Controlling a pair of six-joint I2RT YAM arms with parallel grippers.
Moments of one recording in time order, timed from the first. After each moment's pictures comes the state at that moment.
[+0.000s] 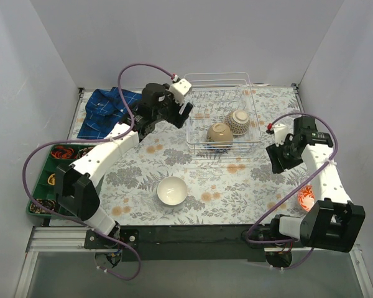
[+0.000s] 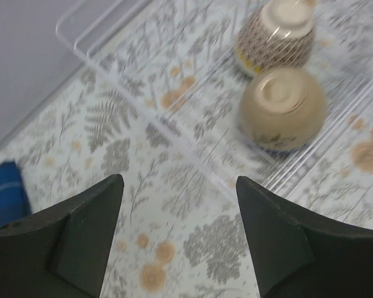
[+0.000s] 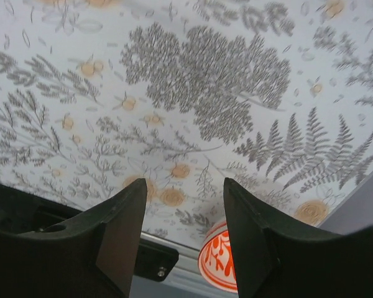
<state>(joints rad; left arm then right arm) -0.58 1.57 1.44 -0.25 0.16 0.23 -0.10 1.24 1.05 -1.03 -0.22 -0.55</state>
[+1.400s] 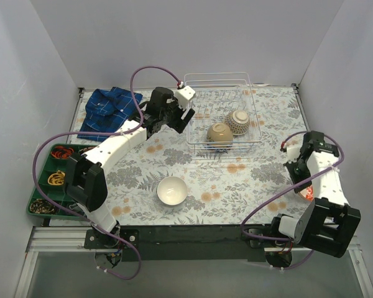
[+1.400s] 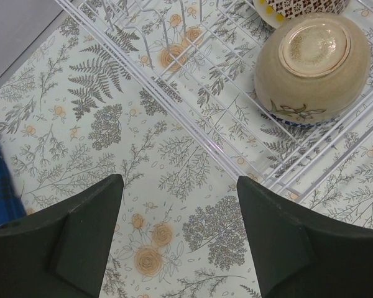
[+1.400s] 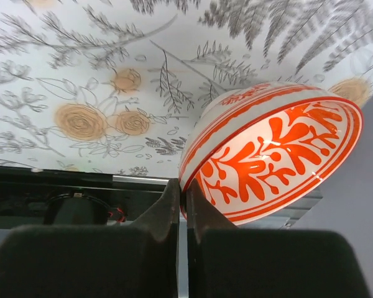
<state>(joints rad) -0.56 1.68 1.44 -0.32 0.07 0.24 -0.28 1.20 0.84 -1.12 0.06 -0.56</state>
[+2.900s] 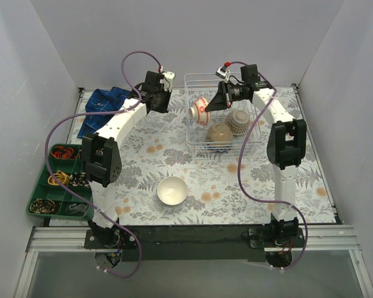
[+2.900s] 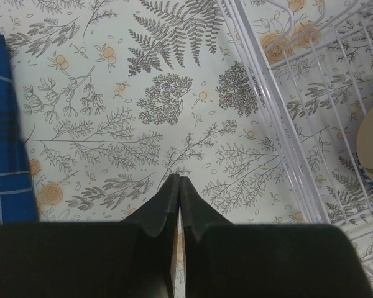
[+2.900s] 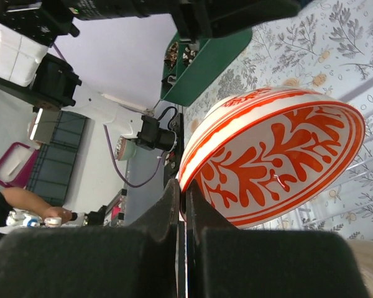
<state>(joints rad) -0.39 2.00 1.82 -0.56 -0.03 0.01 0.22 2.23 2.05 -0.65 -1.49 0.17</state>
